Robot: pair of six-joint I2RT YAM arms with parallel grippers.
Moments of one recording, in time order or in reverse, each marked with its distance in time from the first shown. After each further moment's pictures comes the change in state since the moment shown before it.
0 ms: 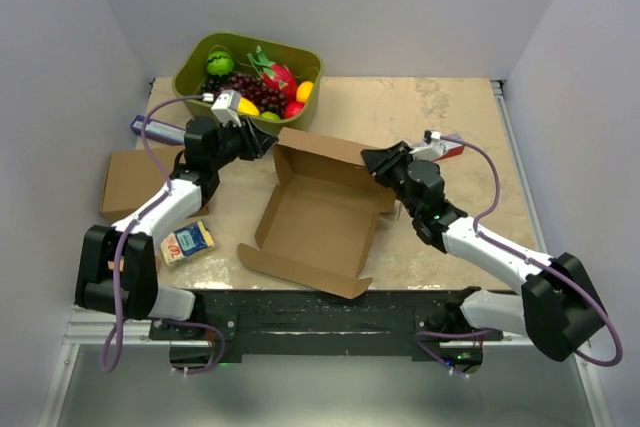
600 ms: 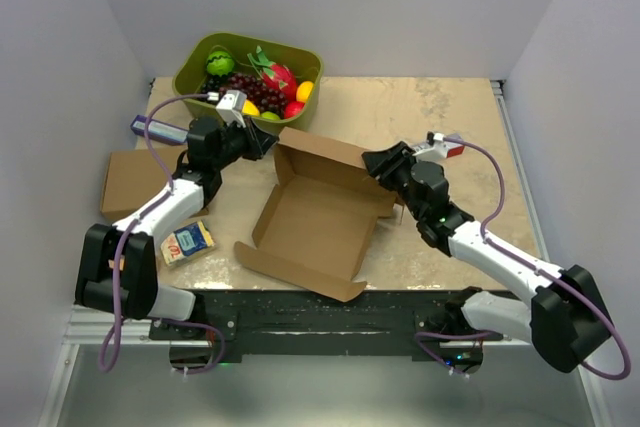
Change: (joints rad) left arm -0.025 0.010 0.009 0.005 0.008 0.051; right arm 0.000 -0.068 0.000 -0.101 0.001 -0.026
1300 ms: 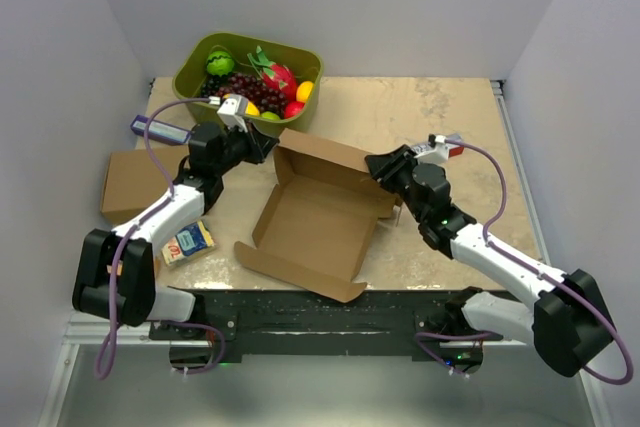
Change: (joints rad) left arm -0.025 -0.027 -0.050 0.029 -0.041 0.036; right arm 0.000 -0.029 -0.012 -0.027 -0.001 0.002
